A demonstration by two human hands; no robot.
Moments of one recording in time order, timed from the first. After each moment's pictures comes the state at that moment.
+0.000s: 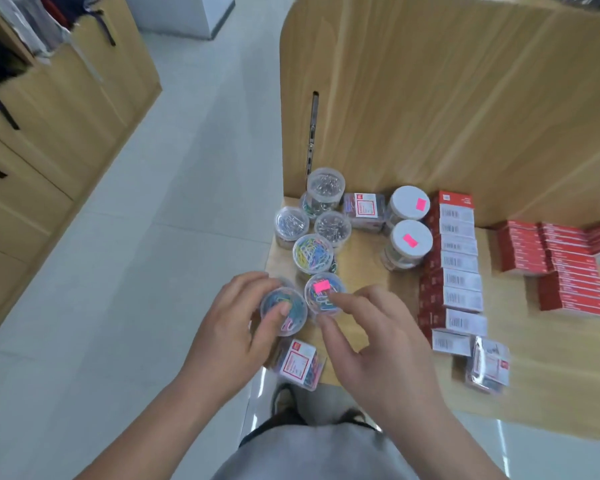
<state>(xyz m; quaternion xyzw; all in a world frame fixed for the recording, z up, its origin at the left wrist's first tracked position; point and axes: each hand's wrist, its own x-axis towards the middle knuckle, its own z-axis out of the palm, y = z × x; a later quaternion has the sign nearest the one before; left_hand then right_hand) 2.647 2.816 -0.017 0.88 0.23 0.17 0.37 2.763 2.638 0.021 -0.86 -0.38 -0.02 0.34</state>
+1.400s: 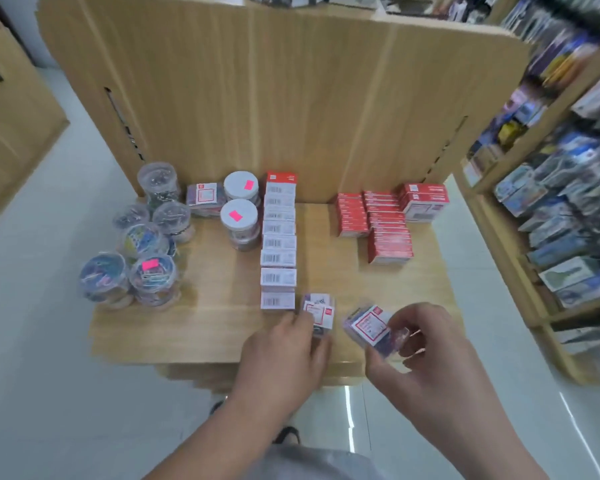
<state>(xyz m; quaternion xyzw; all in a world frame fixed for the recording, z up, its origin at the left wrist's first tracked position) 2.762 2.554 -0.017 0.97 0.14 0.05 0.19 2.820 2.378 0.062 -0.92 -0.16 0.08 0.35</state>
